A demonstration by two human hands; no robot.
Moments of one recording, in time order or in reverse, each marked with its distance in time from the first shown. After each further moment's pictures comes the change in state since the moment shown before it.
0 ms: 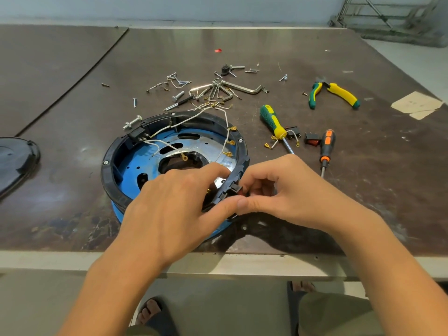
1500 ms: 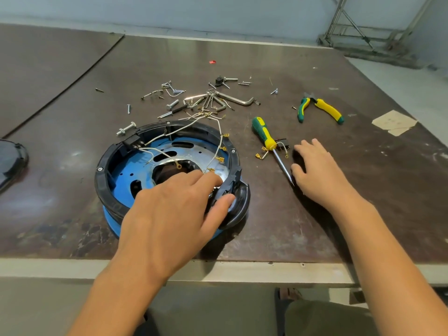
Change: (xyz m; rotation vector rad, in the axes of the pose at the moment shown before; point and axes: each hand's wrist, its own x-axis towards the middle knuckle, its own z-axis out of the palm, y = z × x) left_hand 0.002 0.006 0.010 0.186 0.138 0.011; right_hand 0.001 0.086 -0.034 -0.521 0.249 0.612
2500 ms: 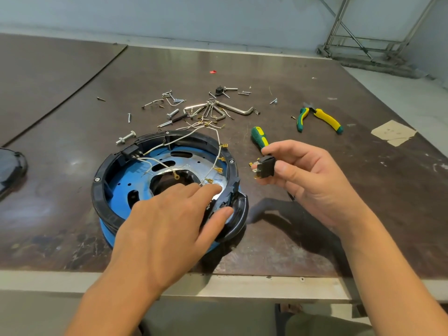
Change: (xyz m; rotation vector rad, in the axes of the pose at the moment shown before) left_hand 0.002 -0.002 -0.001 -0.004 -0.023 0.025; right_hand -0.031 -0.037 -0.025 1.479 -0.230 -0.398
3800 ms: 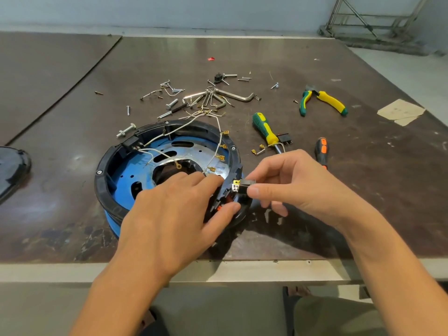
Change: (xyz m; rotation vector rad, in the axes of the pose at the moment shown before) left_hand 0.002 0.000 0.000 0.052 -0.051 0.028; right_hand -0.012 -0.004 0.023 -0.302 -0.148 0.279
